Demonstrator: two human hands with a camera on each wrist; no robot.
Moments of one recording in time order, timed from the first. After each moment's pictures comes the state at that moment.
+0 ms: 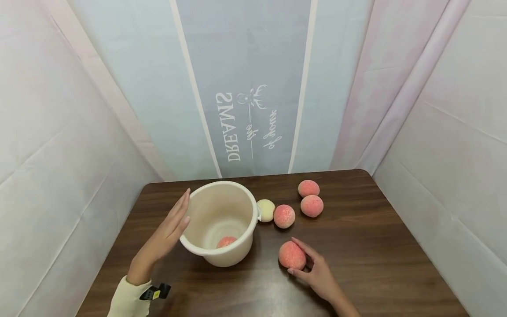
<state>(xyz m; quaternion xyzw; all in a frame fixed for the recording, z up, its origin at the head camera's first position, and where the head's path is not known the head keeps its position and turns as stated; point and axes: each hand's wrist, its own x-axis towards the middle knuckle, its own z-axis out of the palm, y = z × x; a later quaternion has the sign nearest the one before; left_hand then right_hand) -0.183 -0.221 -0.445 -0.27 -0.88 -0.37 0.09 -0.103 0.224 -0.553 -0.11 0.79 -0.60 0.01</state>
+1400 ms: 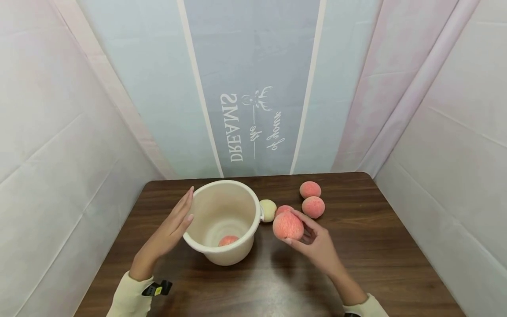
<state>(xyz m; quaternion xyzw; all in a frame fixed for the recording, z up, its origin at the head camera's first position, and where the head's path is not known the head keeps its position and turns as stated) -0.184 -0.221 -0.436 -0.27 -0.89 -0.37 0.08 -0.135 0.208 -0.458 -0.18 0.75 -0.64 -0.05</state>
